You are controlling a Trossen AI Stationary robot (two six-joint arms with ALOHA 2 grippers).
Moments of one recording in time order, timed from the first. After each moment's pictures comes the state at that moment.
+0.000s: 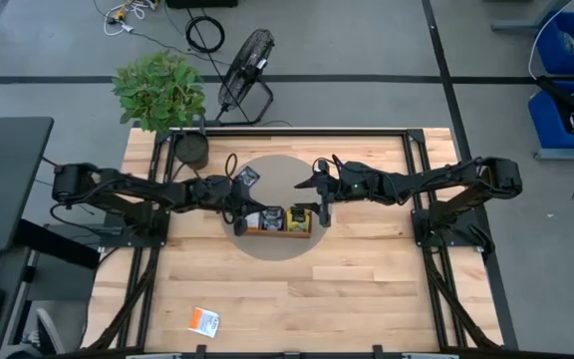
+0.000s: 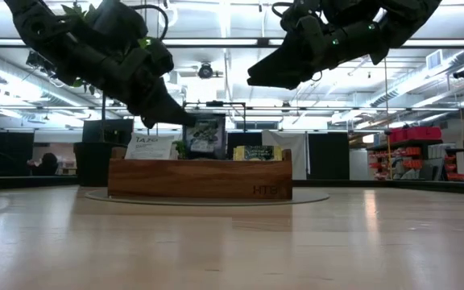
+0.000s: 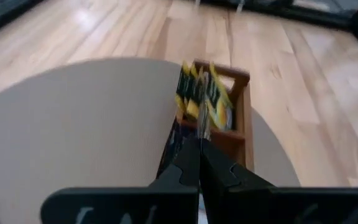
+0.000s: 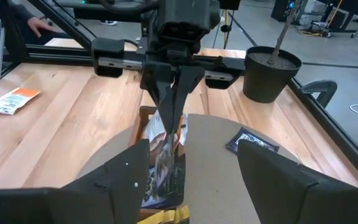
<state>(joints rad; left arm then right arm) 0.13 1.34 0.47 0.42 0.05 -0.13 -0.12 1.44 0.74 0.40 -0.09 -0.12</state>
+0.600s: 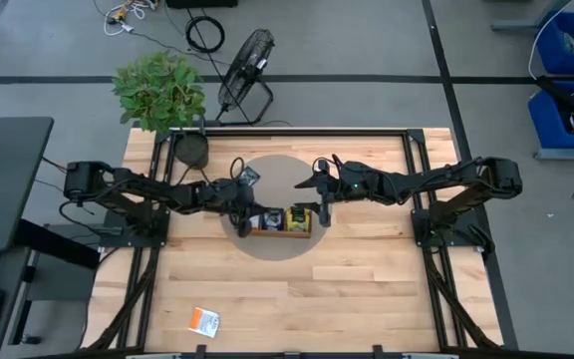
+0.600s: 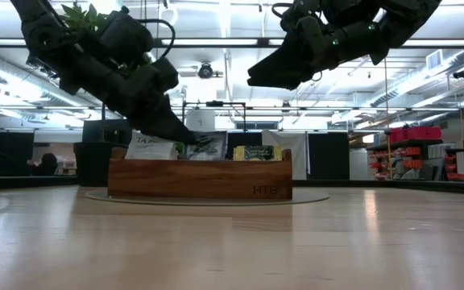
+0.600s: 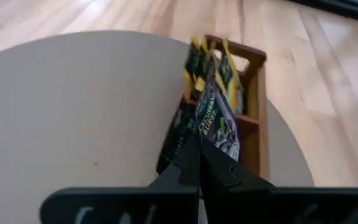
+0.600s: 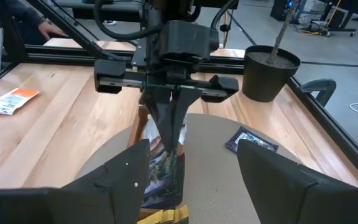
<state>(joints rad) 0.13 1.45 0.47 0.47 0.04 -0.18 -0.12 1.44 0.74 0.39 -0.09 -0.11</state>
